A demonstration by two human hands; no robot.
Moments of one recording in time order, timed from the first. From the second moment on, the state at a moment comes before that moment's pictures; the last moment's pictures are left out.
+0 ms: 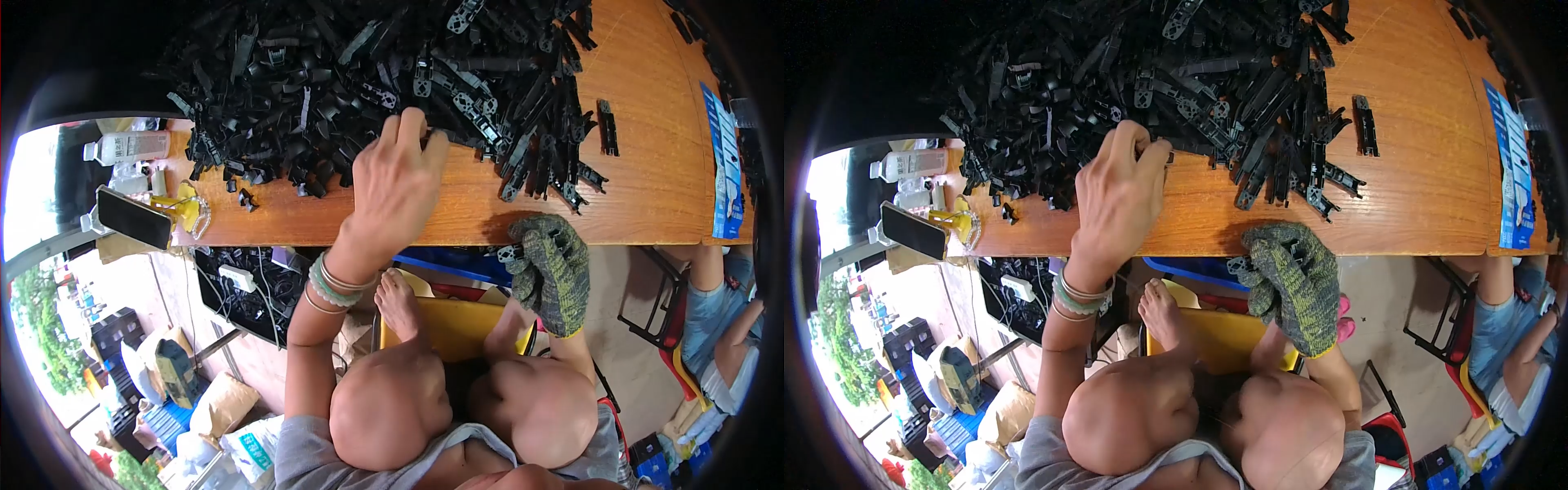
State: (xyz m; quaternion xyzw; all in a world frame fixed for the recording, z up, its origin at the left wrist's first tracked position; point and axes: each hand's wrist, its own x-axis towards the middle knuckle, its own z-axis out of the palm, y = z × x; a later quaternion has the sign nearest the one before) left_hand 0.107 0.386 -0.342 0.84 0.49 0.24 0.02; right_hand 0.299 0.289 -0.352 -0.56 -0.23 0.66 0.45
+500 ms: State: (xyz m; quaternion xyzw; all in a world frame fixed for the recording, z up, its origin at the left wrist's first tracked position) left_hand 0.127 0.342 -0.338 0.52 0.50 0.41 0.57; right_hand 0.300 0.282 -0.343 -0.52 -0.25 0.68 0.45
